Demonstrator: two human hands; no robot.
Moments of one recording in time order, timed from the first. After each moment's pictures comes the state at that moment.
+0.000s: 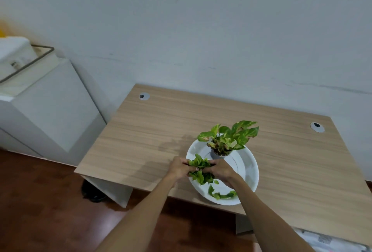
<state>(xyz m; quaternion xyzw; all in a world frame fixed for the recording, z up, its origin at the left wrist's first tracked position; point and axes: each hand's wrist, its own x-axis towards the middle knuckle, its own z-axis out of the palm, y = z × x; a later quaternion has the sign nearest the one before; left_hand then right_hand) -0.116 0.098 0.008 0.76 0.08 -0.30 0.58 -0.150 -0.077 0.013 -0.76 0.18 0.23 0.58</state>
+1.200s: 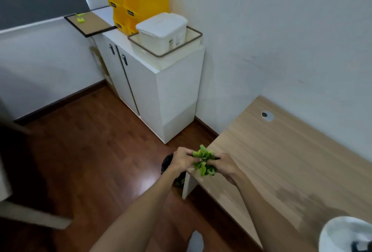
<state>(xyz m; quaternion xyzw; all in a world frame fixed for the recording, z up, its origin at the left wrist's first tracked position) -0.036 0.511 -0.002 0.76 0.26 -0.12 0.59 0.018 0.345 0.001 -0.79 0.01 0.35 0.51</state>
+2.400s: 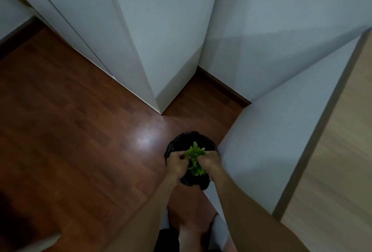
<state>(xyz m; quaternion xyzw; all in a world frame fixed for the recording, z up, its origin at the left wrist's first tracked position) 0.100 0.657 -0.344 0.72 0.34 -0.25 0.56 0.149 0.545 -0.330 -0.78 0.29 0.42 0.36</state>
